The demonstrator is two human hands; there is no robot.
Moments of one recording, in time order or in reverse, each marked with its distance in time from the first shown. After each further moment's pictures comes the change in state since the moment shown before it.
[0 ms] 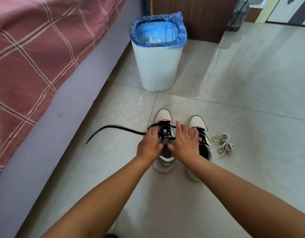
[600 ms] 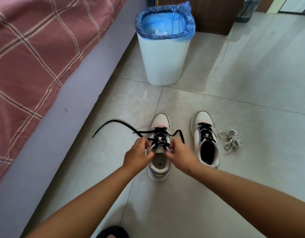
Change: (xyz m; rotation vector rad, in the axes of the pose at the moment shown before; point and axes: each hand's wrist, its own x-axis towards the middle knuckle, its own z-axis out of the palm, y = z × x) left_hand -0.039 -0.057 -0.011 -0.065 -0.023 -0.046; right_hand -0.028 -0.017 0.014 0.612 -0.262 0.034
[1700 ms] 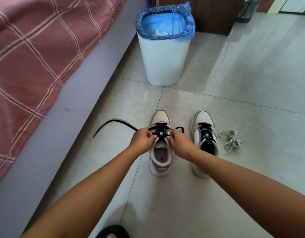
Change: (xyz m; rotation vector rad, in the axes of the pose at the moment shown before) left_hand 0.038 0.034 -0.018 -0.195 -0.121 -0.233; right_hand 0.027 -0.015 -0.020 -0.134 -0.091 -0.015
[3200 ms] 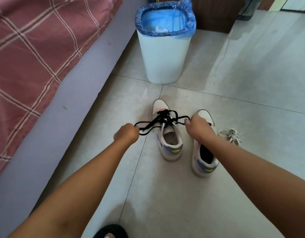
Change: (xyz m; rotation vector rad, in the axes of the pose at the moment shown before) left_hand 0.017 -0.007 -0.033 0.334 0.011 -0.301; right_hand 0.023 0.023 -0.047 -0.060 0.167 0.279
